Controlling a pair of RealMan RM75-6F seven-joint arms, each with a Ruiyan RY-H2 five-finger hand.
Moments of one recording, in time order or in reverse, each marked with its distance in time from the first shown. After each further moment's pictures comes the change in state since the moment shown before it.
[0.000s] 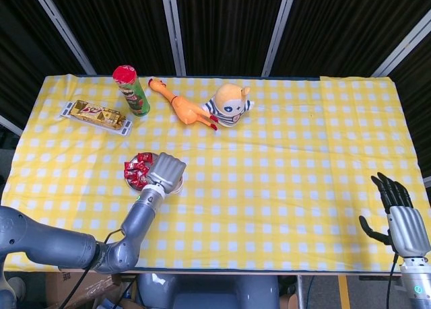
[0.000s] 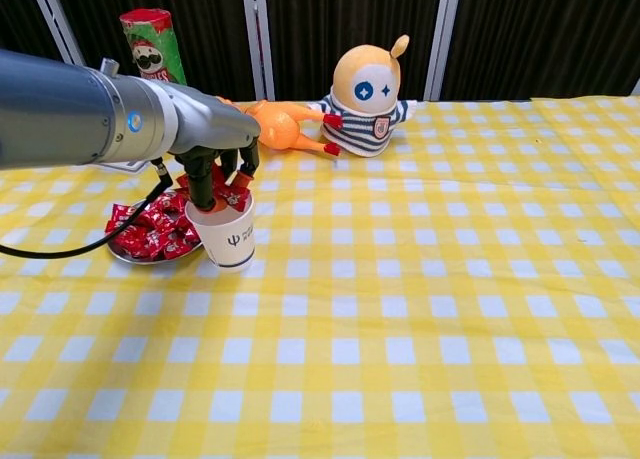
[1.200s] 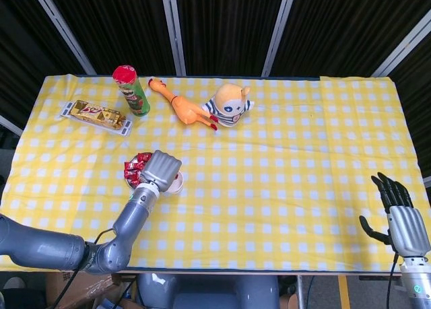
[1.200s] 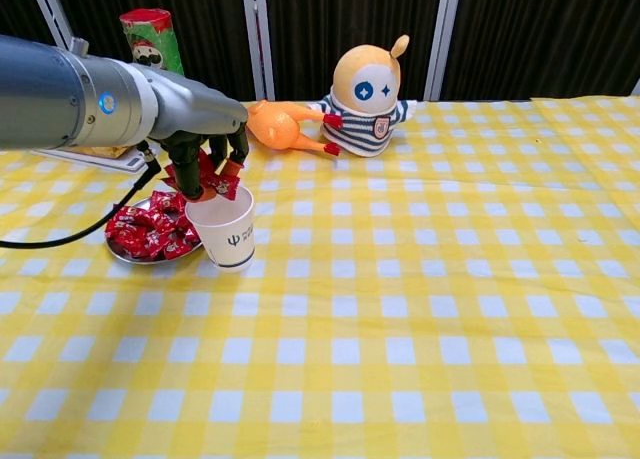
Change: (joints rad) left arm 0.056 0.049 -0.028 -0.047 0.040 -0.009 0.009; right arm 0.002 -0.003 0.001 0.006 0.006 -0.003 -0.009
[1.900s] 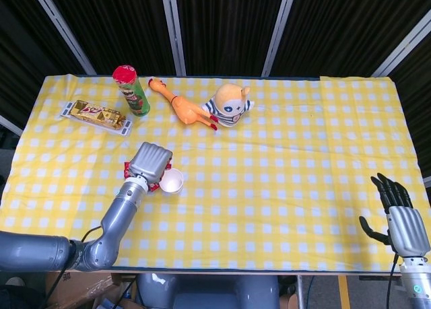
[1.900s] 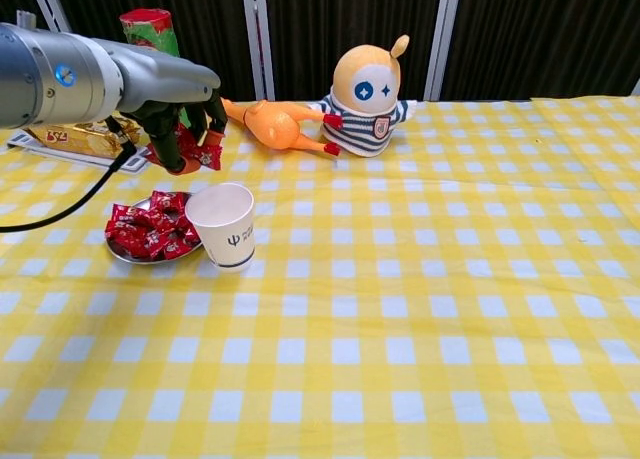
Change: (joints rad) left arm 0.118 0.051 -0.053 -0.008 0.119 -0.012 -0.060; right arm 0.001 0.000 -0.003 -0.002 0.006 -0.008 -0.011
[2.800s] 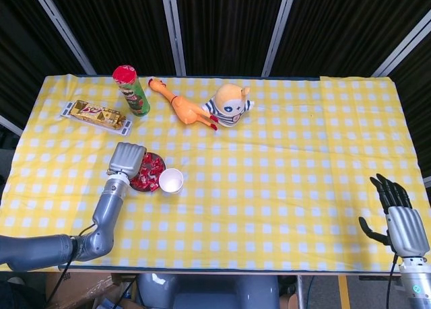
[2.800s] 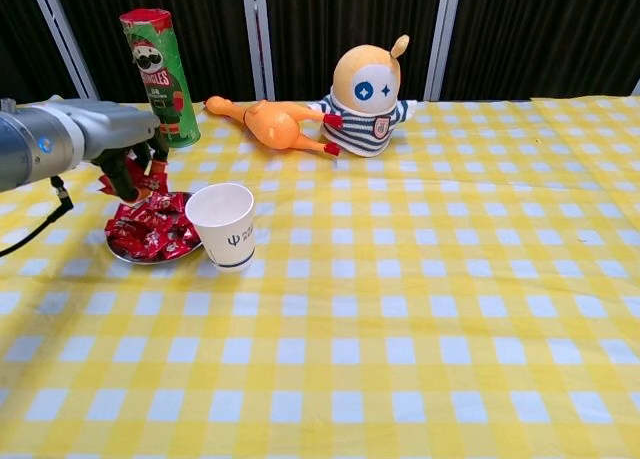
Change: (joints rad) left arm 0.154 -0.132 0.035 0.335 0.136 -0.049 -0.154; right arm 0.002 -0.001 -0.003 -0.002 0.002 -0.005 -0.005
